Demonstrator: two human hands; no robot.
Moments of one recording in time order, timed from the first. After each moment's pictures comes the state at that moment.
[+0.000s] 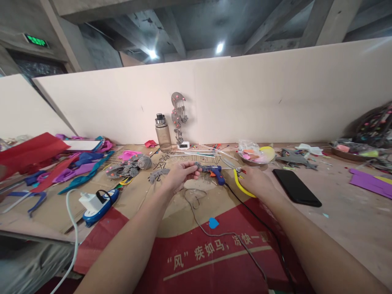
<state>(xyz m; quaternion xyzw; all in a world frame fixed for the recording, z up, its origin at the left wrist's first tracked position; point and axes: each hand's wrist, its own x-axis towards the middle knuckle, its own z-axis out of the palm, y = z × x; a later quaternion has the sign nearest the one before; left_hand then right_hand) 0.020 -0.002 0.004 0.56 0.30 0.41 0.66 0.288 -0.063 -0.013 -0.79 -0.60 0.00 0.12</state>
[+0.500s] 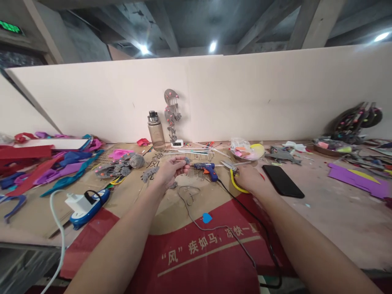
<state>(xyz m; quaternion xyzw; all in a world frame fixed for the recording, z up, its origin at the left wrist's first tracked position) 0.015 0.009 0.001 0.48 0.34 0.47 0.66 0.298 -0.060 -0.020 -0.80 -0.60 -0.03 0.02</state>
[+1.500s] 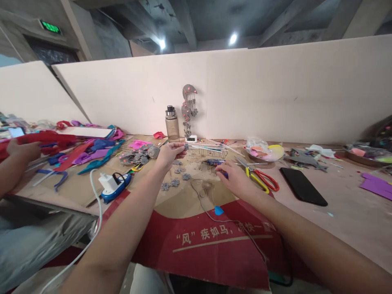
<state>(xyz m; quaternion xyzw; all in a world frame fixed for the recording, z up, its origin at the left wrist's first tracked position) -0.035 0.028 0.022 0.51 0.42 0.54 0.52 0.212 -0.070 -0.017 -0.54 -0.78 0.02 0.31</state>
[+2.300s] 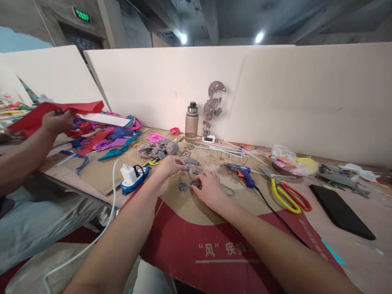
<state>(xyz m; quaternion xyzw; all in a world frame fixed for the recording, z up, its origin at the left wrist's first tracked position) -0.121 0.023 -0.025 0.63 0.58 0.36 0.38 0.069 -0.046 -0.052 -0.56 -0.80 0.04 0.21</state>
